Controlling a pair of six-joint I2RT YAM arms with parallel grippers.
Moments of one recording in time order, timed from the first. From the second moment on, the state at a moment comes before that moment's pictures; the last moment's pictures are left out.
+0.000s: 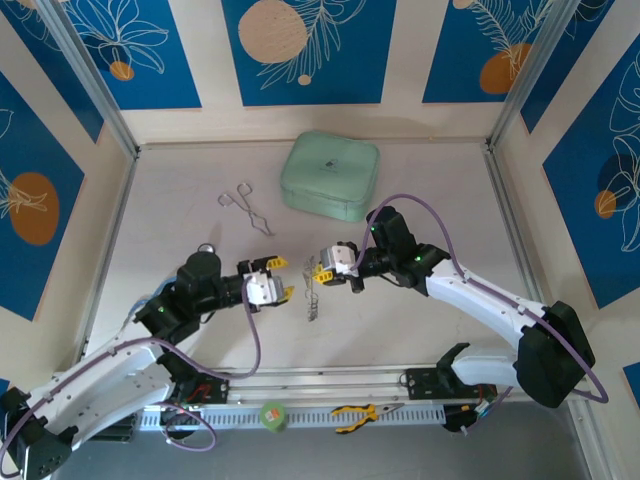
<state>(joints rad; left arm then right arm) -0.76 0.74 0.57 -0.15 0.37 0.62 0.67 1.23 0.81 -0.20 -0.84 -0.80</state>
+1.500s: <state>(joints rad) -0.76 0.97 0.67 -0.22 0.49 0.39 0.72 1.25 0.82 -0.21 -0.79 -0.80</state>
